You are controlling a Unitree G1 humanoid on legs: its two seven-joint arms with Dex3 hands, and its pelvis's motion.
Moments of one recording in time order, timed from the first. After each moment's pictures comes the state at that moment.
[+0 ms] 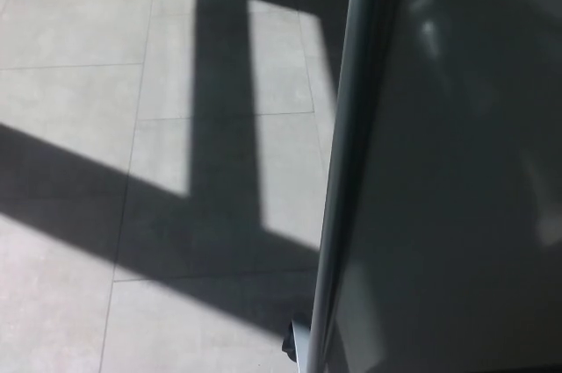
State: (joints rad) left_arm 0.26 0.49 0.18 0.98 -0.03 -0.31 -0.31; right_arm 0.12 -0.37 -0.15 1.00 -0.04 -0.35 0.19
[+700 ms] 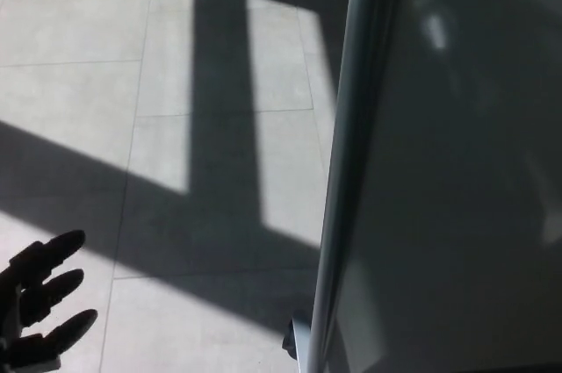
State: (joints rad) left_arm 0.01 0.48 0.14 0.34 -0.19 -0.17 -0.53; right_arm 0.09 -0.38 -0.18 1.09 0.00 -0.55 0.25
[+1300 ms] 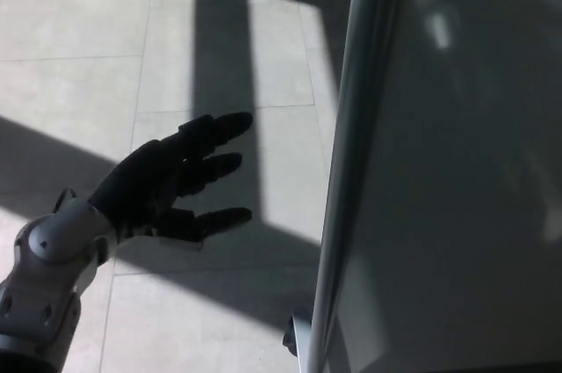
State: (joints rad) left_arm -0.43 0.37 -0.13 0.30 -0.14 0.10 -0.52; right_arm 0.07 -0.38 -0.18 1.12 0.01 -0.59 0.26
